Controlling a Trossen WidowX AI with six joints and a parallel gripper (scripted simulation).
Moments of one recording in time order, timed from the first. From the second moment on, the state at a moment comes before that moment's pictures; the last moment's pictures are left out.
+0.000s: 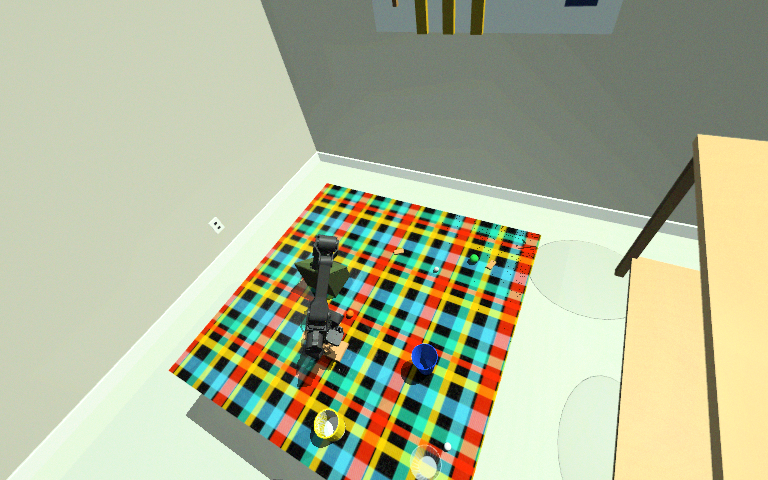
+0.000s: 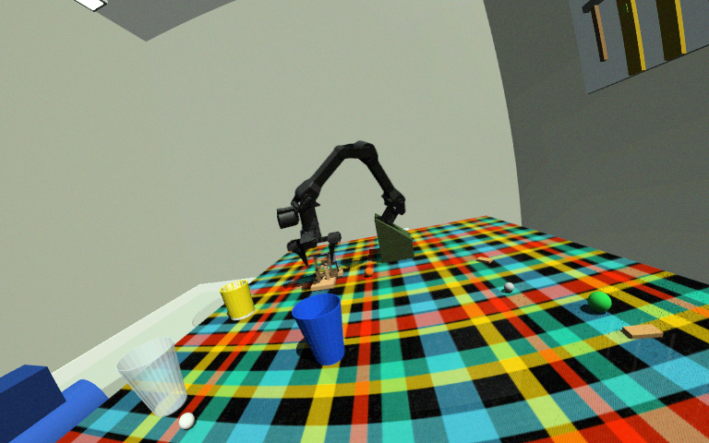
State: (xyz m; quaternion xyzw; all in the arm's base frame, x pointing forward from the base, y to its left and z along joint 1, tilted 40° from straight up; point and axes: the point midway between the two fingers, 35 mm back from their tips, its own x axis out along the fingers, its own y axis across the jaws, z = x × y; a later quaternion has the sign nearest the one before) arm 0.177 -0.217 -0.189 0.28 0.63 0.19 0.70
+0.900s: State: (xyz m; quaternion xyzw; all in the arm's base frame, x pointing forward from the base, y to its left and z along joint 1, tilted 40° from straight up) arm 0.185 -0.194 -0.221 0.28 0.63 0.19 0.70
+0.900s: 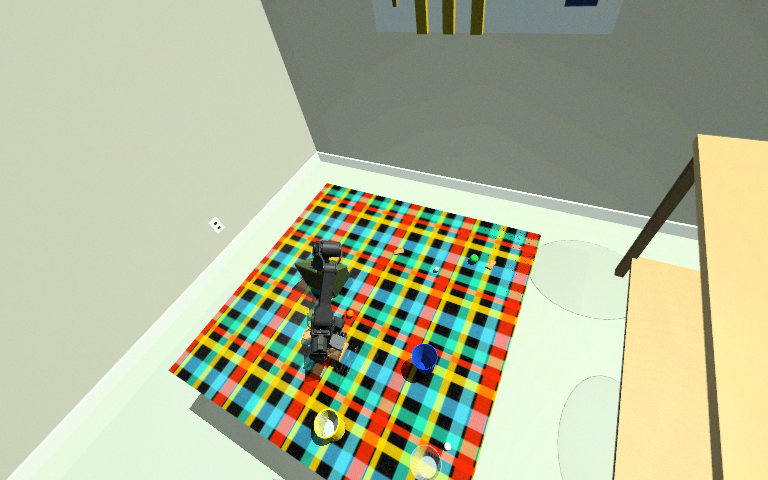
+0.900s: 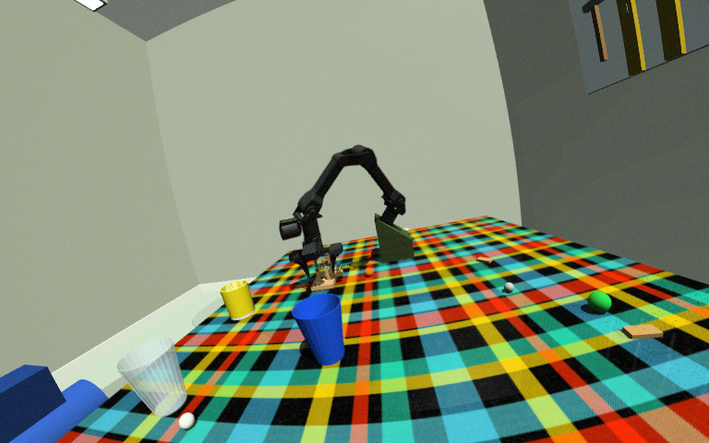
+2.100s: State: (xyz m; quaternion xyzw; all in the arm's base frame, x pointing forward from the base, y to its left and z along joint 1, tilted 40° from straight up) arm 0.180 -0.214 -0.191 0.28 0.63 0.19 0.70
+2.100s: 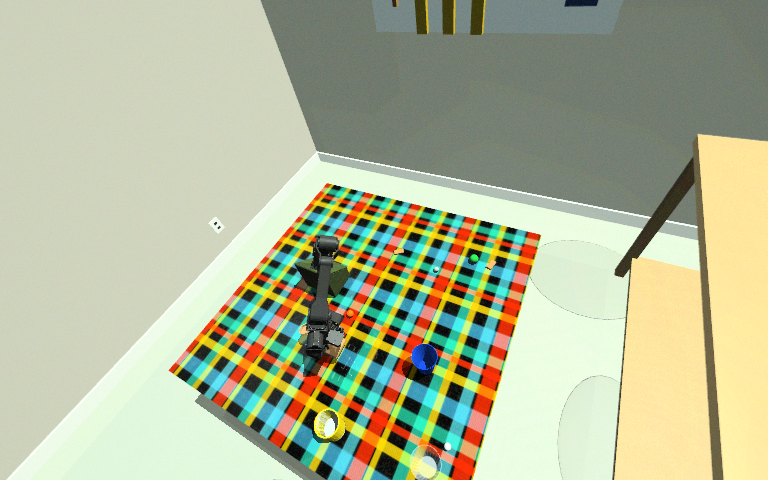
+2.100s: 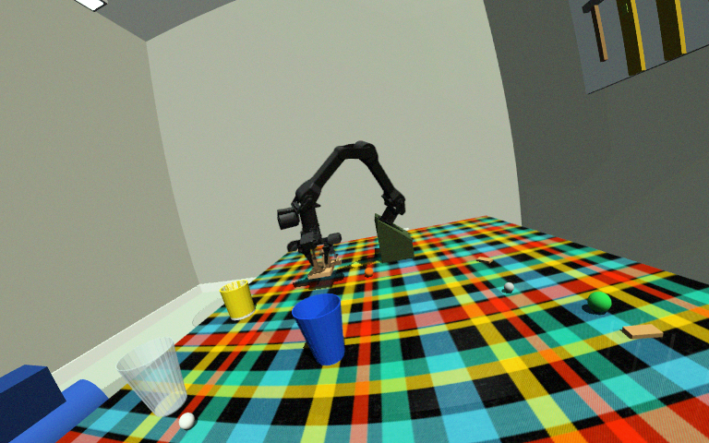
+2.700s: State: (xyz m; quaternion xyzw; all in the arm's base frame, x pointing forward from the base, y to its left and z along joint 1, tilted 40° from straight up) arm 0.177 -0.212 -0.194 0.47 0.66 0.01 0.59
